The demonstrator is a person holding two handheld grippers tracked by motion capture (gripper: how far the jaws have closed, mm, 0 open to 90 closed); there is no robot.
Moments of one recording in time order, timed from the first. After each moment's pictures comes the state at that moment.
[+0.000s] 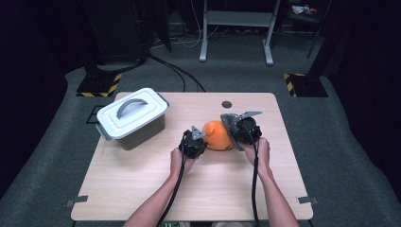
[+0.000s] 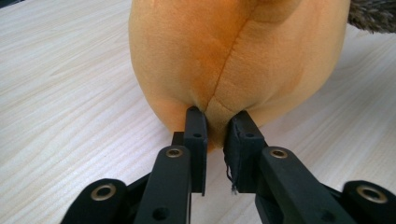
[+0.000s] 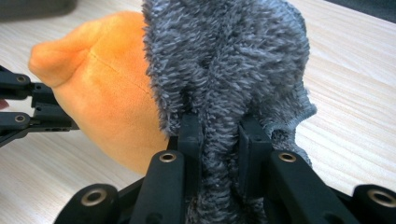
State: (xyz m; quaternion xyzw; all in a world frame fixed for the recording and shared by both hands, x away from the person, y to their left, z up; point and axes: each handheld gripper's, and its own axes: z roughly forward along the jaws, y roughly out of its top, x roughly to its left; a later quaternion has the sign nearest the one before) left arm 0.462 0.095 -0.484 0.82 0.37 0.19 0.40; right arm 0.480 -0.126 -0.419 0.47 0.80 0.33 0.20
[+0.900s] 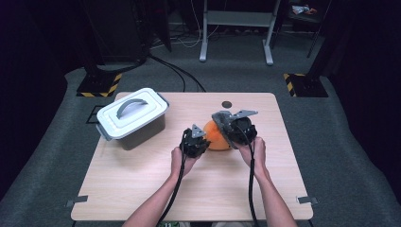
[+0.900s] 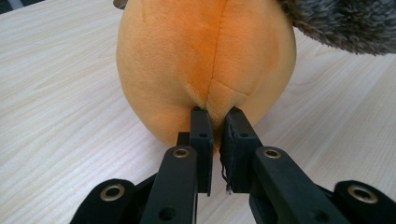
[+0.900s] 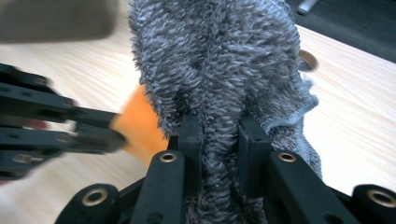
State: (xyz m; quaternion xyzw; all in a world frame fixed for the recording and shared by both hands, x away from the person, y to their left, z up) left arm 0.457 0.094 -0.467 0.82 0.36 0.16 0.42; right arm 0.466 -0.107 -0.402 0.44 0.80 0.35 0.22
